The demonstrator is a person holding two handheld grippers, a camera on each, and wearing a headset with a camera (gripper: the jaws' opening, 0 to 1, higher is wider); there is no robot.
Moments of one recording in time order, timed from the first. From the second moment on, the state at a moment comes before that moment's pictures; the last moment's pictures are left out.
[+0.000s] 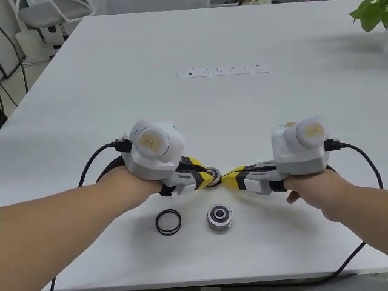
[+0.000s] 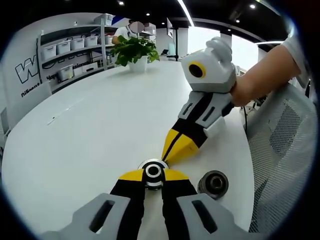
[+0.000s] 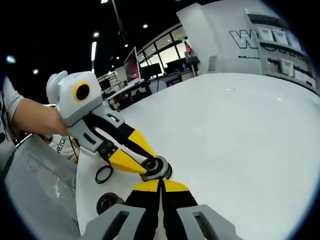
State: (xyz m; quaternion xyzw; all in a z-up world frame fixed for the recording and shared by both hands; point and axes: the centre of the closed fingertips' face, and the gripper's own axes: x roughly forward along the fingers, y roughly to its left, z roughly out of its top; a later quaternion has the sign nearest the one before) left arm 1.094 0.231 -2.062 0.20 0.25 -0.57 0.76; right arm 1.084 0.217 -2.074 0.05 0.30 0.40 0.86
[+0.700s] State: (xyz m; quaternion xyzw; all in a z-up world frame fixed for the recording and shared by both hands) left arm 1.095 0.230 -2.062 0.20 0.25 -0.56 0.76; right arm 1.092 0.217 -2.064 0.10 0.29 0.38 0.87
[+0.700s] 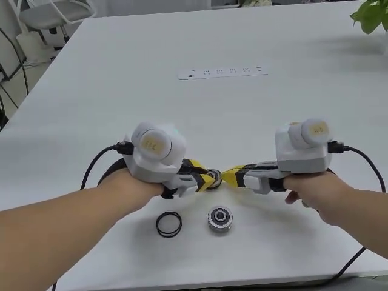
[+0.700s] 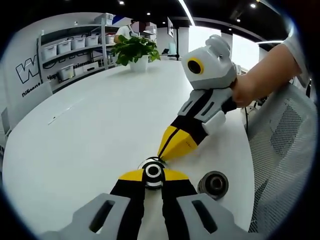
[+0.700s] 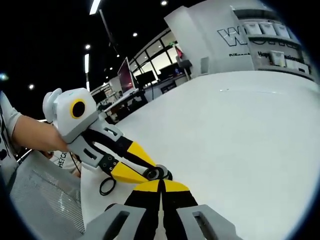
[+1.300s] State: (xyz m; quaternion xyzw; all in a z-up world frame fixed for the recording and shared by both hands) left arm 1.094 0.229 -2.063 0.21 0.25 -0.57 0.76; right arm 1.082 0.236 -2.052 0.08 0.28 0.41 0.87
